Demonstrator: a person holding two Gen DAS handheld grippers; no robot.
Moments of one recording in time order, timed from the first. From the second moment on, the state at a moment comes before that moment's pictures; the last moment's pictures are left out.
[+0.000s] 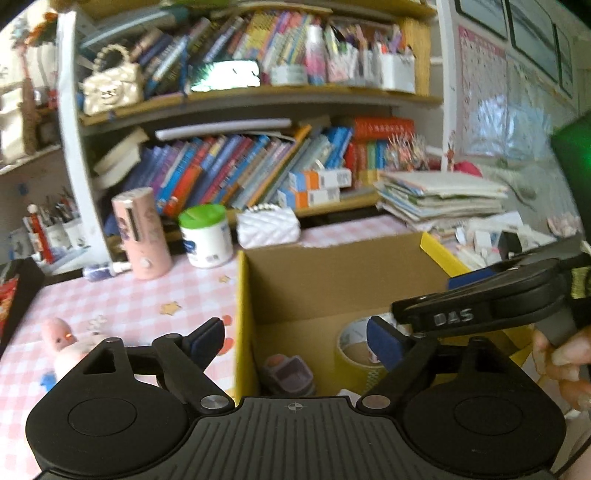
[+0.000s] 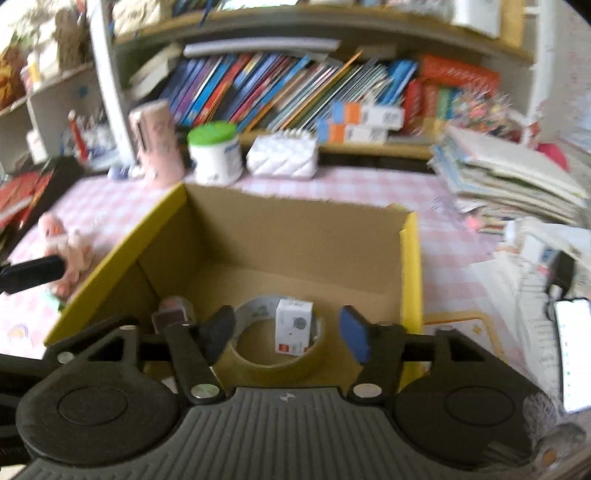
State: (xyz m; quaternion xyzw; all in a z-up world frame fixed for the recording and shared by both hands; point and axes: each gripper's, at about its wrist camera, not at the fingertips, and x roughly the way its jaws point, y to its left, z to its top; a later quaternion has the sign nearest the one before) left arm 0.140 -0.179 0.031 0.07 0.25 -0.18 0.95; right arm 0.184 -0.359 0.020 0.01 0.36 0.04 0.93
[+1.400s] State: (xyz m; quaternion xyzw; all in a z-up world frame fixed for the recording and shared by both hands) left arm -0.003 -0.018 -0.009 0.06 0.34 -0.10 0.93; right arm -0.003 -0.211 -0.028 0.02 0.41 -0.02 0.91
